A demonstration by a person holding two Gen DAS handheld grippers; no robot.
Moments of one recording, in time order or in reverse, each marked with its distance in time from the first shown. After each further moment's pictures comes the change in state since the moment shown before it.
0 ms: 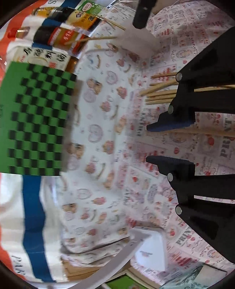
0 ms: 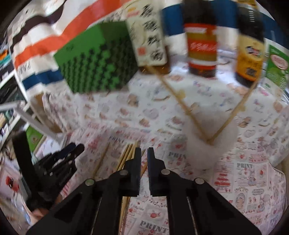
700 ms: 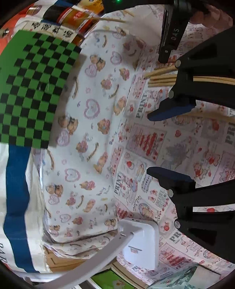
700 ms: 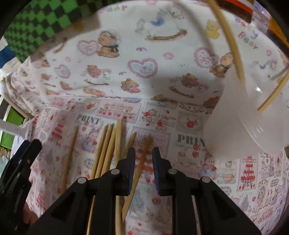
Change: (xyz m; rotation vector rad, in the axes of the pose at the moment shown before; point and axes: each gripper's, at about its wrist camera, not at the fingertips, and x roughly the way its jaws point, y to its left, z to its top) left arm 0.015 0.029 0.000 -0.117 0.037 0.070; right arm 0.119 -0.002 0.001 0.111 0.296 -0.153
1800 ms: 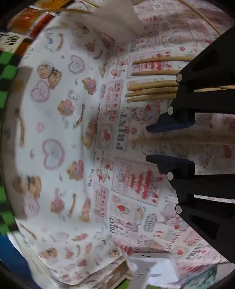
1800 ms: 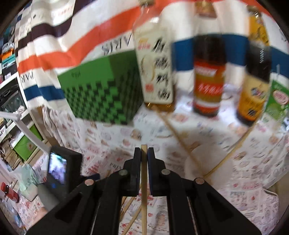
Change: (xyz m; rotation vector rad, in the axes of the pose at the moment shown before) left arm 0.060 -0.067 0.001 0.255 0.265 -0.002; right arm -0.155 -0.014 -0.001 -0.107 -0.498 0.121
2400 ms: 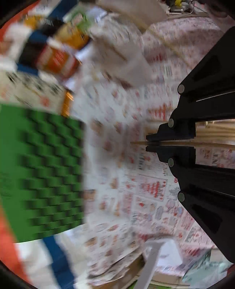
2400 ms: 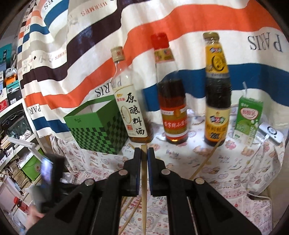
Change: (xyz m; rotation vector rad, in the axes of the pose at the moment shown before) left arm -0.136 -0.027 0.021 0.023 -0.125 -0.108; right arm -0.079 -0.053 0.020 0.073 -0.163 0.030
